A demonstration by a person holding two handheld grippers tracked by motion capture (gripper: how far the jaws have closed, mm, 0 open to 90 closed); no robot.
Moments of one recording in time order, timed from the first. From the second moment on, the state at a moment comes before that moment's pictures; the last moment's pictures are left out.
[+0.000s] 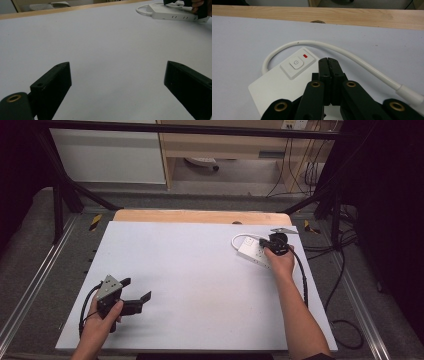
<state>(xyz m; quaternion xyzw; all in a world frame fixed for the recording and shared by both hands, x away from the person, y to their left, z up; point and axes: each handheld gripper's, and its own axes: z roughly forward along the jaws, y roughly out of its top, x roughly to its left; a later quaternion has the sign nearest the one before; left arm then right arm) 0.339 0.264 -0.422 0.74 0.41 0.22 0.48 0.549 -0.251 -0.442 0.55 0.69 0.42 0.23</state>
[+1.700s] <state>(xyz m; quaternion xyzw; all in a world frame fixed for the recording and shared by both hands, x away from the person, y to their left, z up) 0.339 0.263 -0.422 0.74 0.41 0.22 0.48 0.543 -0.251 -0.442 0.55 0.69 0.42 0.23</state>
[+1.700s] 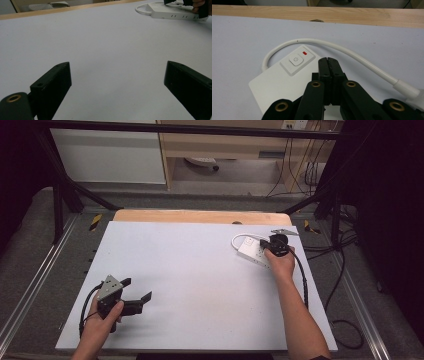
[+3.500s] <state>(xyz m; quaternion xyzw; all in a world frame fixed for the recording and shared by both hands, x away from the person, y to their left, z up) 0.339 0.264 -0.422 0.74 0.41 0.23 0.48 0.544 -0.249 -0.441 0.55 0.69 0.41 0.23</state>
